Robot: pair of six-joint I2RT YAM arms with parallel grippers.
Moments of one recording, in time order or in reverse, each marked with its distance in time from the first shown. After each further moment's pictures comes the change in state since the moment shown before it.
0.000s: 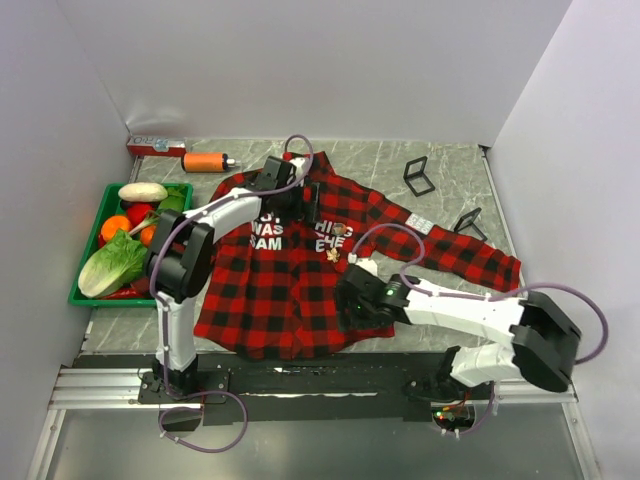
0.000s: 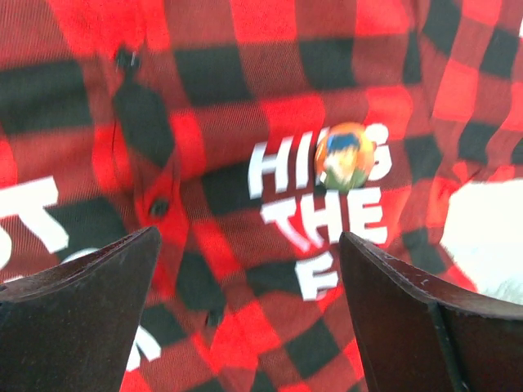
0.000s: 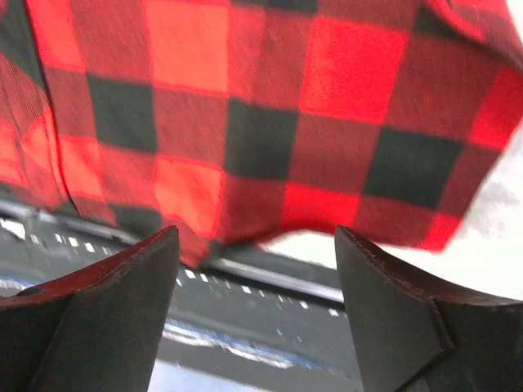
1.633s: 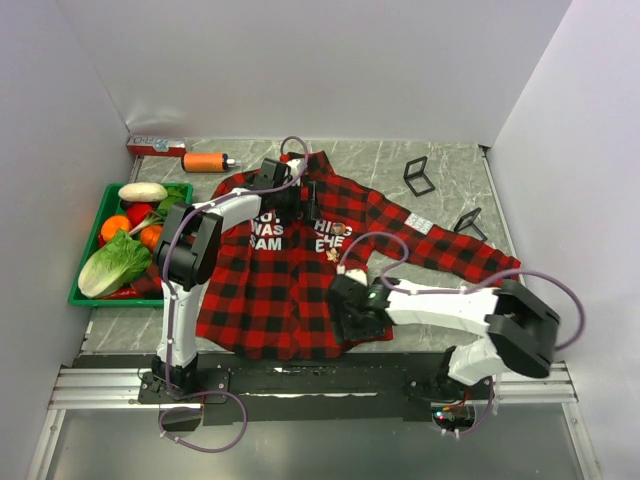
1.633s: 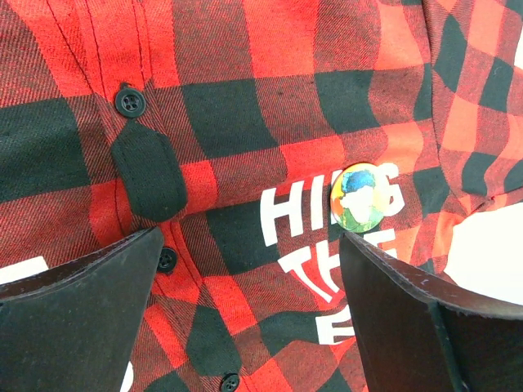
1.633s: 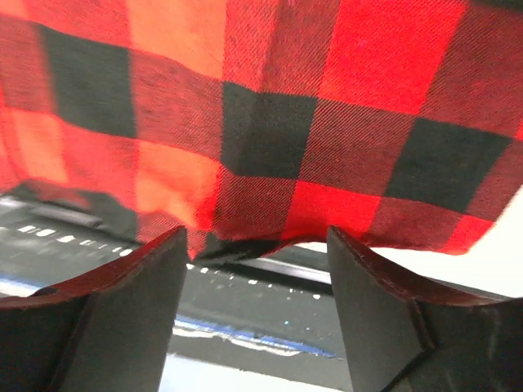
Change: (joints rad) left arm 0.060 0.145 0.053 0.119 0.123 -0.037; right arm 0.058 0.132 0.046 -0.034 -0.045 0.021
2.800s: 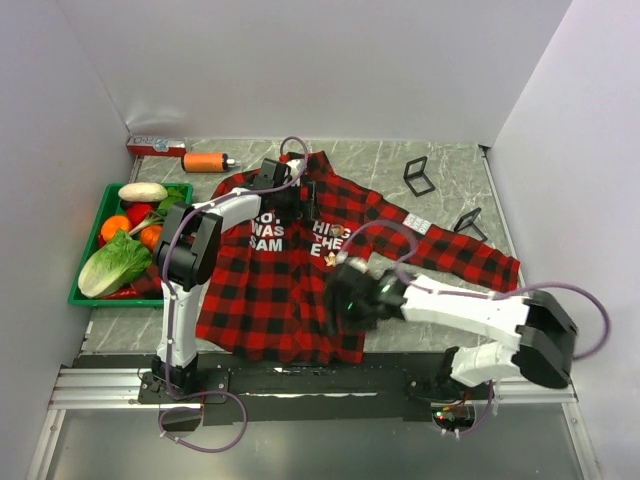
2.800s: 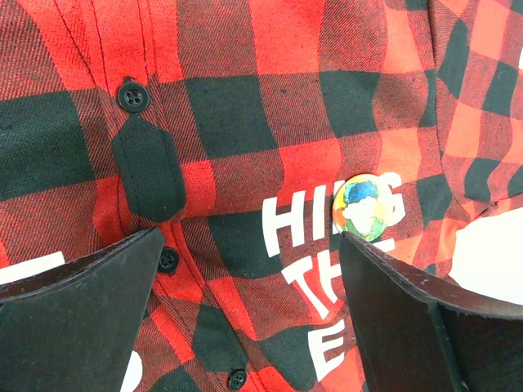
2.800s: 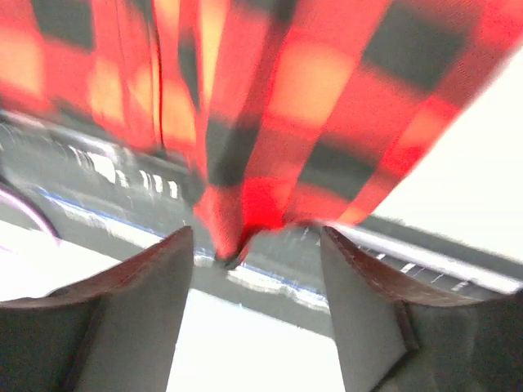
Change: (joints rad) left arm 0.000 -0.002 0.001 -0.016 -0.014 0.000; right arm 0.019 -0.087 0.103 -0.064 -0.074 0.061
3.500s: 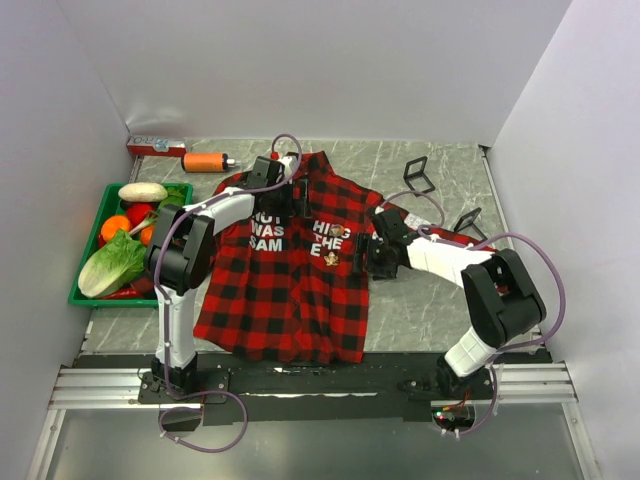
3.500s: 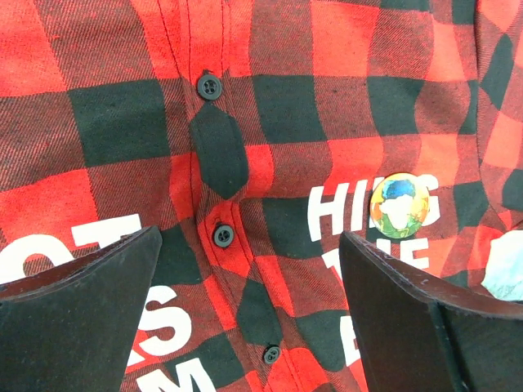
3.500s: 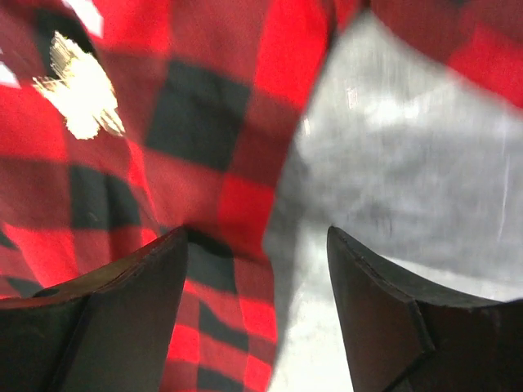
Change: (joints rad) left arm 0.013 -0.070 -0.042 -0.026 -0.100 0.027; right arm -0.634 0.280 -0.025 0.390 -0.148 -0.361
